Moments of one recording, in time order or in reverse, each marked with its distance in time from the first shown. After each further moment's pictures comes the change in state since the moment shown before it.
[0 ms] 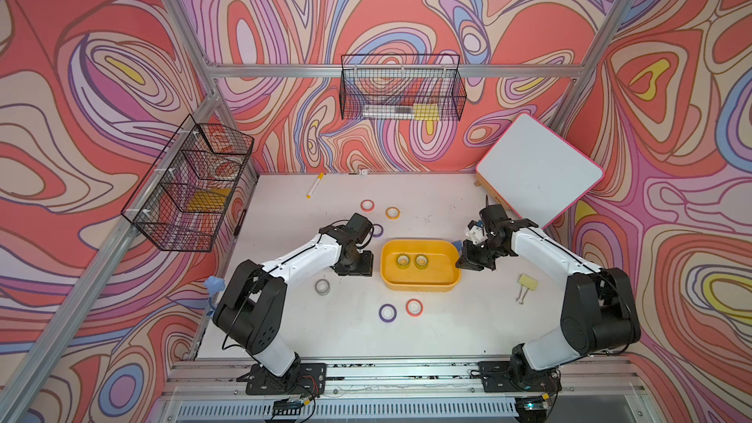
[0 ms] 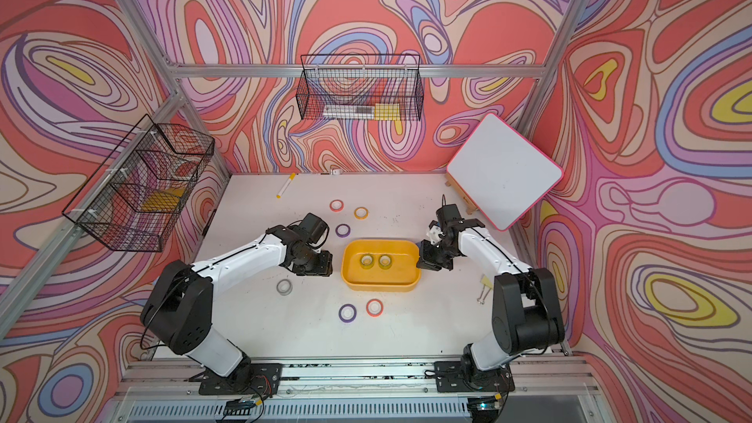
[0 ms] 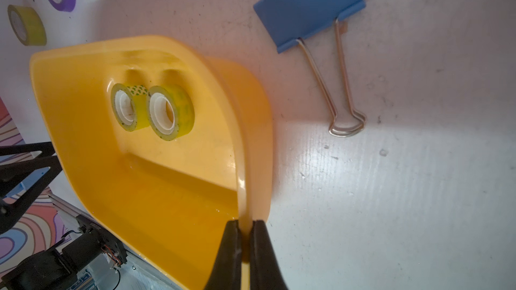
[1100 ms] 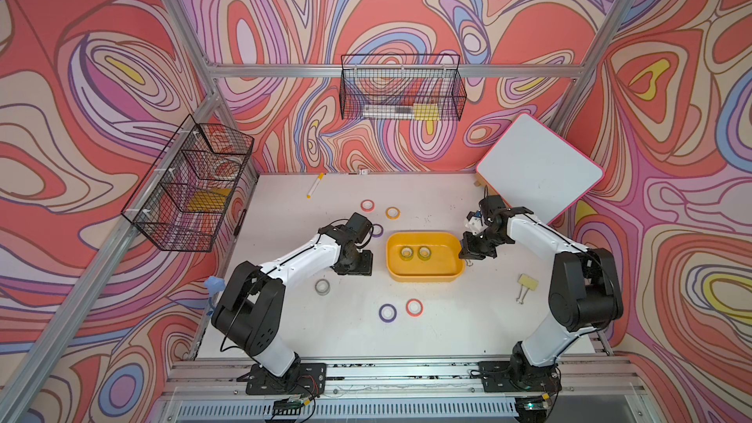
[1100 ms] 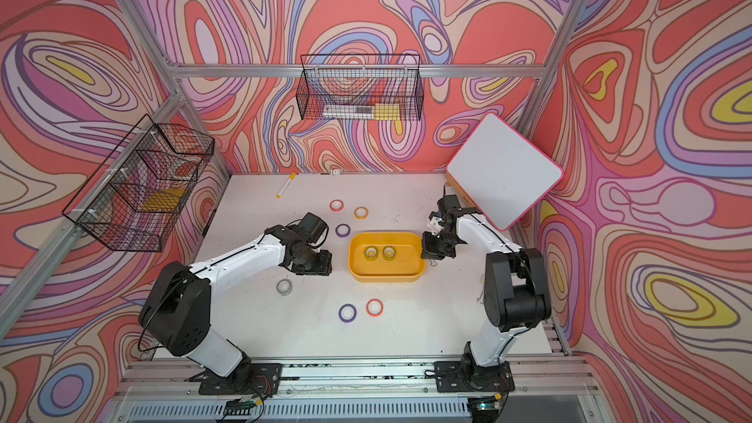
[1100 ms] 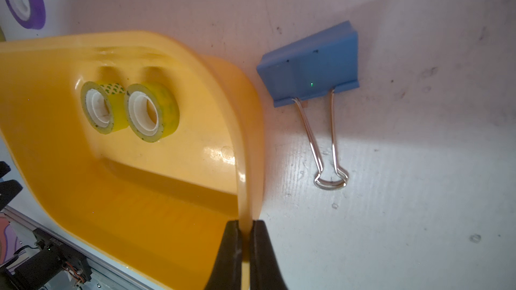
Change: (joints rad) left arm 0.000 -0.011 0.000 0.000 -0.013 0.001; right arm -0.040 0.160 0.154 -0.035 0.053 -0.151
